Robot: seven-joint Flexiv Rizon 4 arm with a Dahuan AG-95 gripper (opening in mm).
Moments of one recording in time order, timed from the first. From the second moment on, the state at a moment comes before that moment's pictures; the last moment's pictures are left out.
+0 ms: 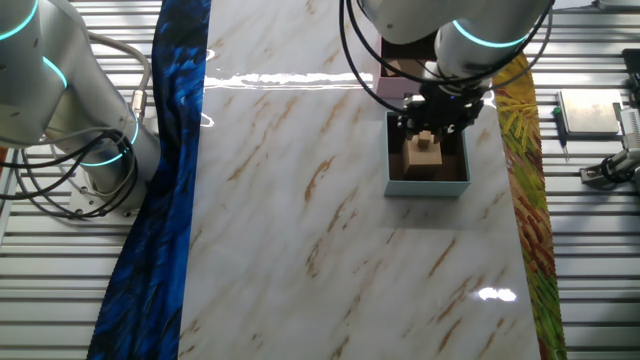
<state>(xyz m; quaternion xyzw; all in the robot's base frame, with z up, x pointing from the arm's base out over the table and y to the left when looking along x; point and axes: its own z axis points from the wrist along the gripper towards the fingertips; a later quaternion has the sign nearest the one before) 0.548 0.037 0.076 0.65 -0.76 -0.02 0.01</state>
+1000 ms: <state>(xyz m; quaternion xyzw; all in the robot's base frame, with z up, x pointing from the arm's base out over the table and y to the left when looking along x) 0.537 0.045 0.114 0.63 -0.78 -0.02 0.01</state>
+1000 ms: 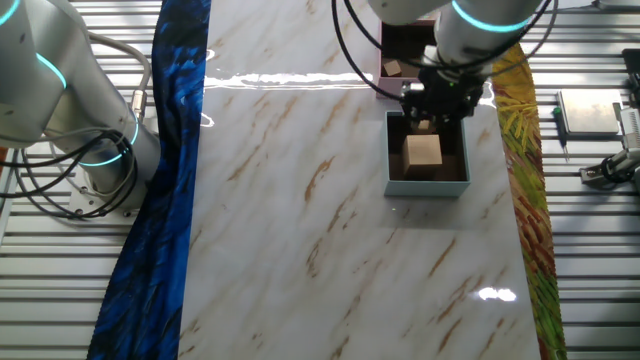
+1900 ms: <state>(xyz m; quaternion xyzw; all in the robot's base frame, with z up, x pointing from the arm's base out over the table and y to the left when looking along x) 0.538 0.047 0.114 0.64 -0.77 -0.01 0.02</state>
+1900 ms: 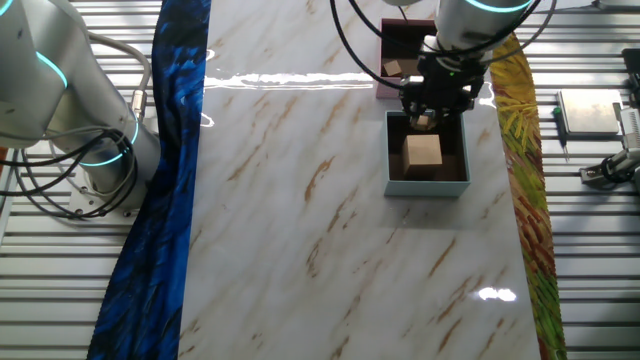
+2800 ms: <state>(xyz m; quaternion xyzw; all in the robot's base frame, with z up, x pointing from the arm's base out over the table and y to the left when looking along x) 0.543 0.159 0.116 0.57 -0.82 -0.02 0.01</state>
